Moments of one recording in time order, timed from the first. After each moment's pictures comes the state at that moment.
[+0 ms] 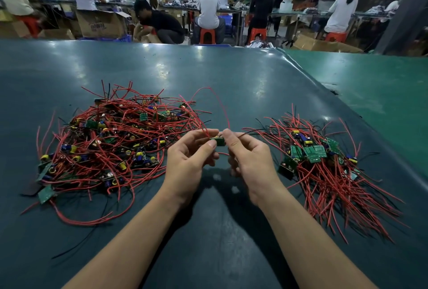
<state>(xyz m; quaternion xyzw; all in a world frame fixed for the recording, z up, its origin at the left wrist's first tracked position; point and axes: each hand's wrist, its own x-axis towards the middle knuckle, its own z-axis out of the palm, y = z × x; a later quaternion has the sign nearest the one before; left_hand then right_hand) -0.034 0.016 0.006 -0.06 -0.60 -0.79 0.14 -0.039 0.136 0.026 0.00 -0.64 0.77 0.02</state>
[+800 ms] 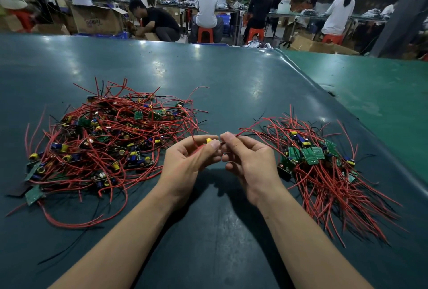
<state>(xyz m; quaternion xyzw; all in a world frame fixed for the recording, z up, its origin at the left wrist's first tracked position) -0.038 0.016 0.007 -0.02 -0.53 -0.85 0.05 -0.047 0.141 0.021 -0.04 -0.58 0.82 -0.01</state>
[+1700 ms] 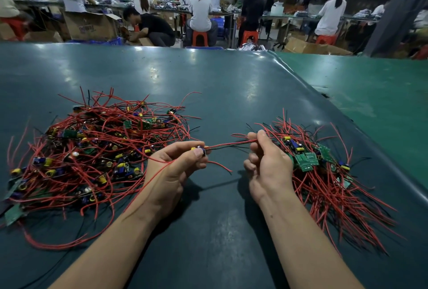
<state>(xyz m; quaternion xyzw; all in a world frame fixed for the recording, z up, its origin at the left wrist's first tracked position) -0.038 0.015 0.017 -0.02 -0.50 -0.86 0.06 -0.069 0.165 0.024 -0.16 -0.41 0.89 0.11</state>
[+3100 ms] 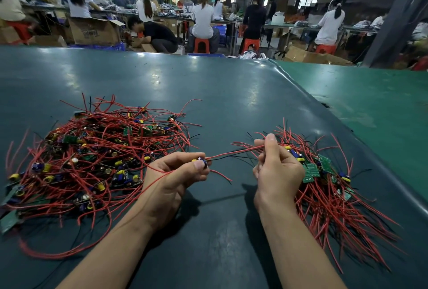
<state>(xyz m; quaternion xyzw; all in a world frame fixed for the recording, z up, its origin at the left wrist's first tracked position) -0.033 0.011 0.020 -0.02 -0.51 -0.86 0.05 -0.074 0.171 0.014 -0.14 -0.51 0.80 0.26</state>
